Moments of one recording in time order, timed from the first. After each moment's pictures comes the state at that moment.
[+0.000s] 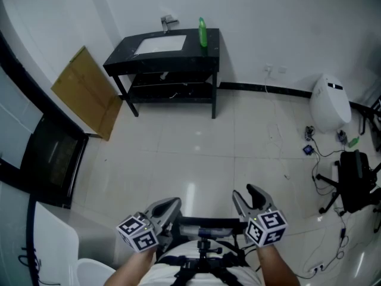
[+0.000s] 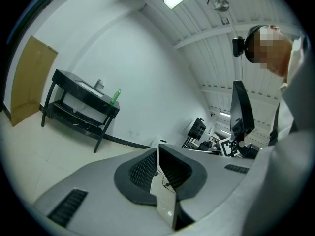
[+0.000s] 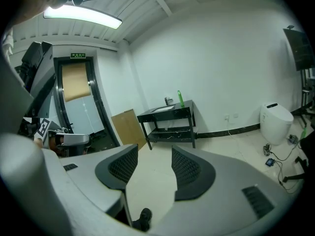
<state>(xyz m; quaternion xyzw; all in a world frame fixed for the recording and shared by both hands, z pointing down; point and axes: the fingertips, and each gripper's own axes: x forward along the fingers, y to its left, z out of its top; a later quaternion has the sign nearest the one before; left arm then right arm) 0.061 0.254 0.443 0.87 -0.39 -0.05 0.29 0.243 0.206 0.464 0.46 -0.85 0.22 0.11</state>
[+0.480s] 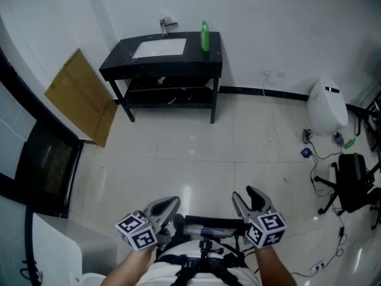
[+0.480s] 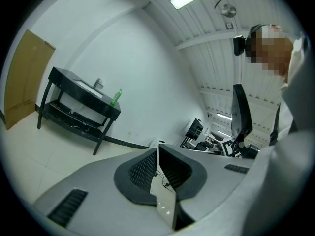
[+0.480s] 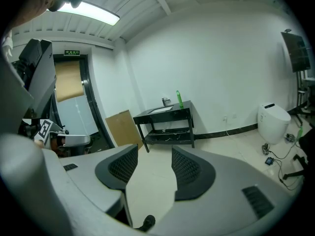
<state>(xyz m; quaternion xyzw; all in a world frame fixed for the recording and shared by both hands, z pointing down) -0.001 0.200 0.443 0.88 -0.37 -0.05 0.29 0.185 0.168 0.456 0.49 -0.84 0.23 0.11</state>
